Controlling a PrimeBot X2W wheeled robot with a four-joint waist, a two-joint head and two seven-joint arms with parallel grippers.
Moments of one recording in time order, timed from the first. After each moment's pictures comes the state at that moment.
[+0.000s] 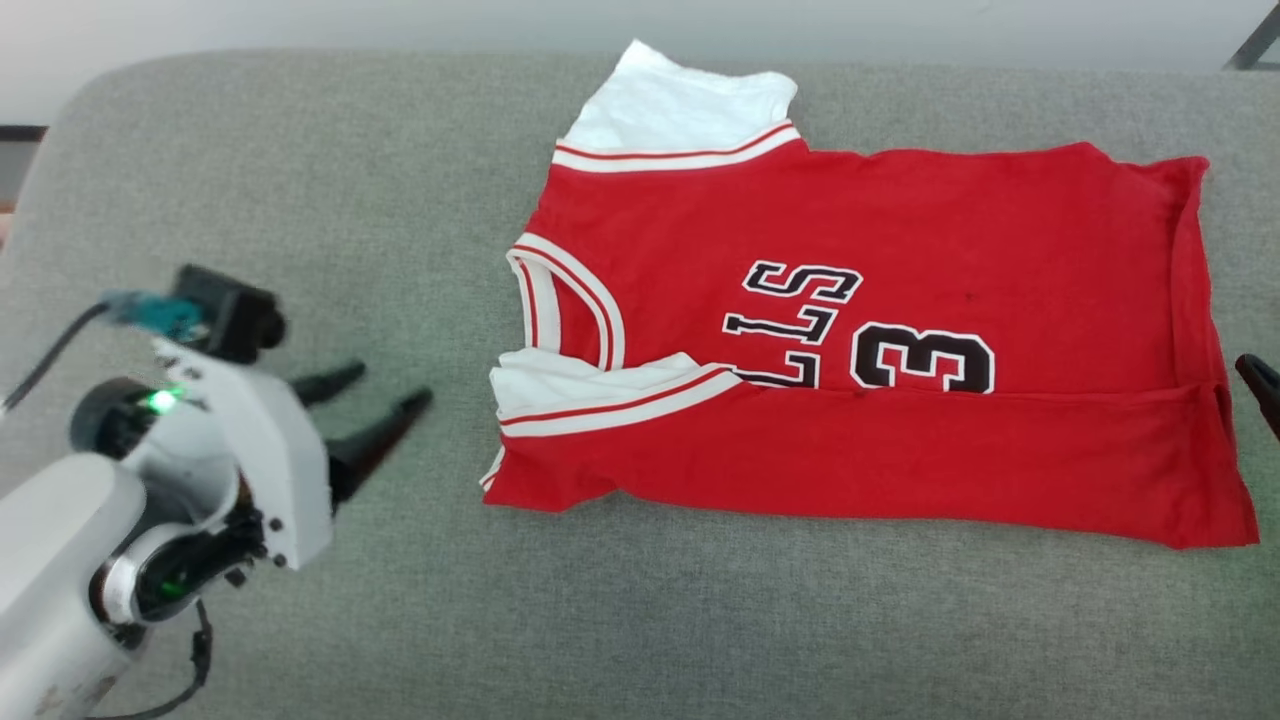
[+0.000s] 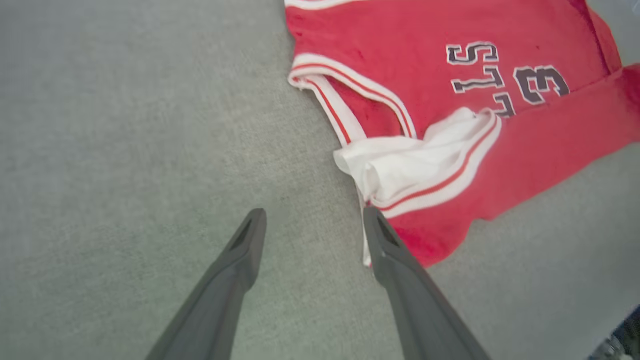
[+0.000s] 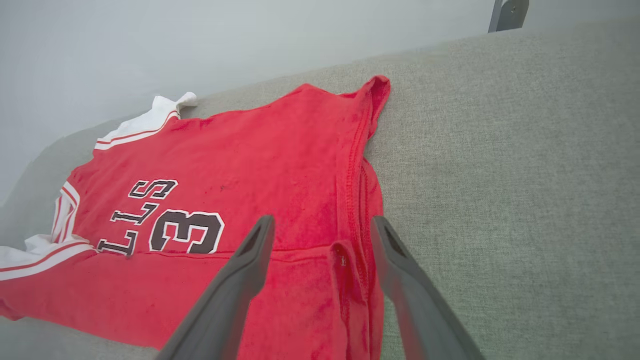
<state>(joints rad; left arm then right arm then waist) -0.68 0.90 -0.80 0.07 -1.14 -0.03 0.26 -0.21 -0.44 -0.21 -0.07 0.77 0.13 0.60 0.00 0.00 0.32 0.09</state>
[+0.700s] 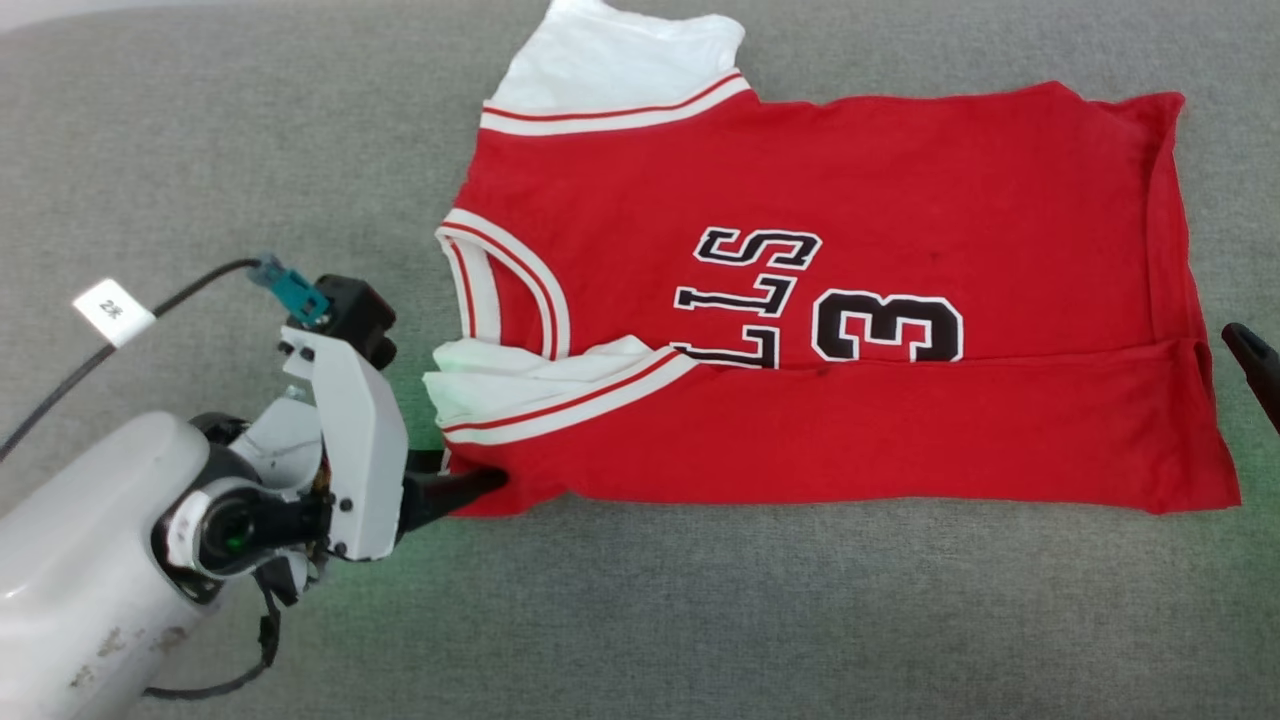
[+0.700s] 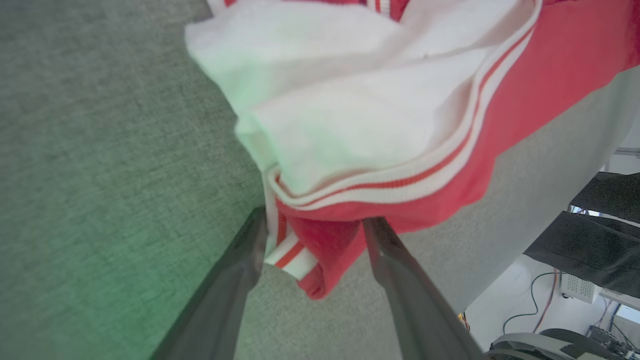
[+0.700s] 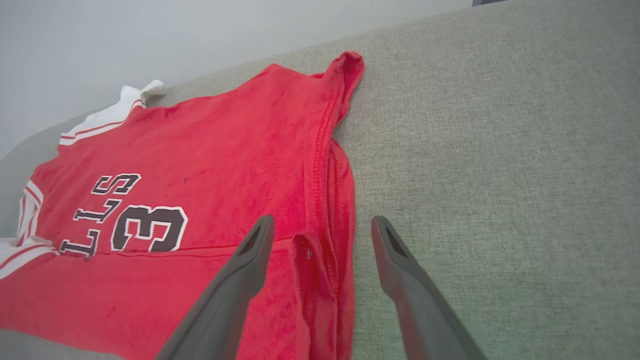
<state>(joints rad) -0.79 0.80 -0.89 0.11 -1.36 0.02 0.73 -0.26 -0.44 -0.18 -0.08 0.77 0.13 0.59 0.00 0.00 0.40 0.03</state>
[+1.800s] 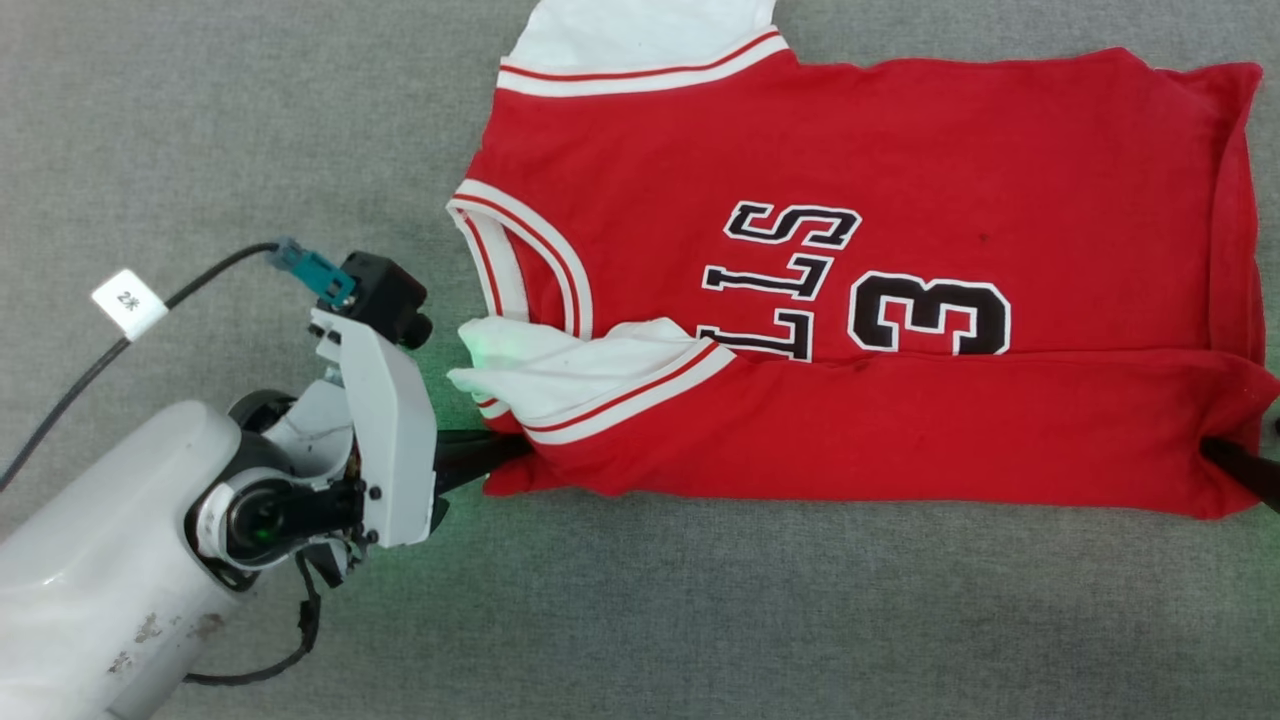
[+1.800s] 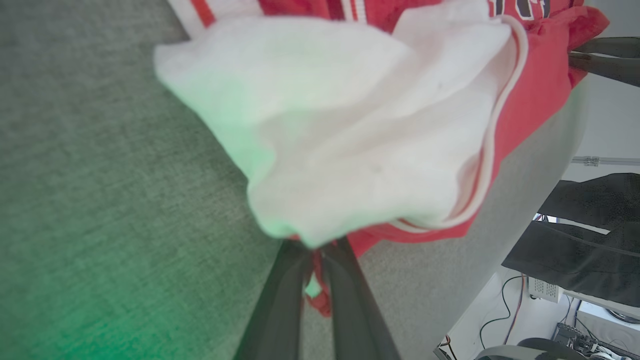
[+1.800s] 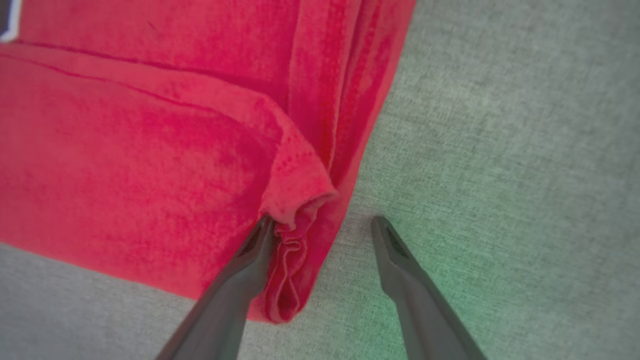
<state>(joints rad) -0.80 0.73 -0.87 0.14 -1.39 -0.05 0.67 -0.32 -0.68 0.06 -0.05 0.73 0.13 1.01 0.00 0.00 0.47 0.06</state>
